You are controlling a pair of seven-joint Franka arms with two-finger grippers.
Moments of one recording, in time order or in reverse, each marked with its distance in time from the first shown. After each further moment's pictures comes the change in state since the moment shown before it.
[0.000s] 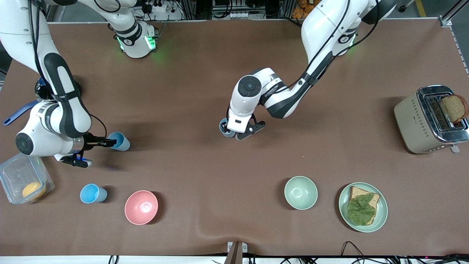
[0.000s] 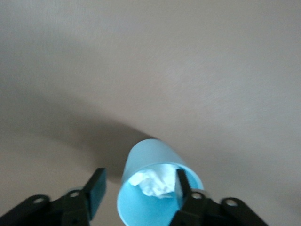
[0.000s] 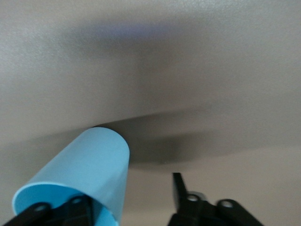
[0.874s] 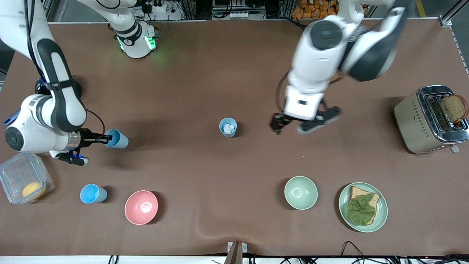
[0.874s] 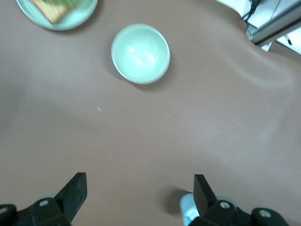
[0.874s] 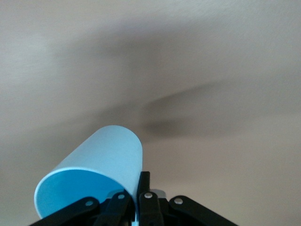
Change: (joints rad) left arm 0.292 -0.442 0.005 0.018 -0.047 -0.405 0.405; right arm 0.042 -0.121 0.018 0.000 0.025 -0.109 0.114
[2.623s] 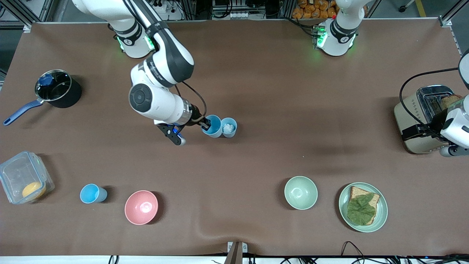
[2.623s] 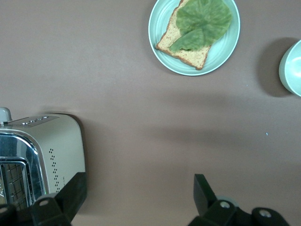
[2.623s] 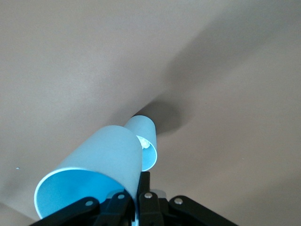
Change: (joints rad) left arm 0.597 -0.024 0.005 -0.070 -0.046 -0.122 0.949; right arm 0.621 -0.007 0.024 0.138 0.240 0.173 0.971
